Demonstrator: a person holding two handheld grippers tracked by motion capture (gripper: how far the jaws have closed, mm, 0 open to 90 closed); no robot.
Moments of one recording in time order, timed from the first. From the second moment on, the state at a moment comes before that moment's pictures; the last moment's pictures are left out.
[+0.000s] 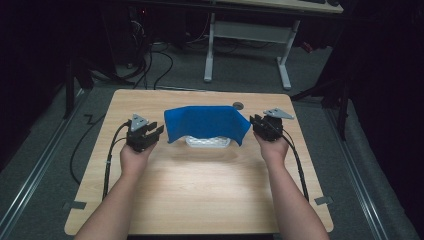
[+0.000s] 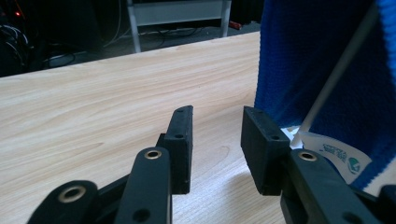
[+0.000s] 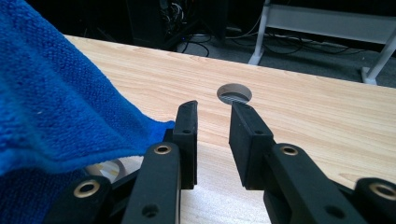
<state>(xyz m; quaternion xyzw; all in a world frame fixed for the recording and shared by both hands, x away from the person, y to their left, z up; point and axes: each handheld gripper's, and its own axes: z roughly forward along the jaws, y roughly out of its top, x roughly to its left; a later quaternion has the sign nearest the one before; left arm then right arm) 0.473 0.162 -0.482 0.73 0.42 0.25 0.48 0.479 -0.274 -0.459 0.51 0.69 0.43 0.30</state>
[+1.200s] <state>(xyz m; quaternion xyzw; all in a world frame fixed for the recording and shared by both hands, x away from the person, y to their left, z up) 0.379 0.183 -0.481 0.76 0.41 0.23 0.45 0.372 -0.287 -0.445 0.47 0.71 0.41 0.33</state>
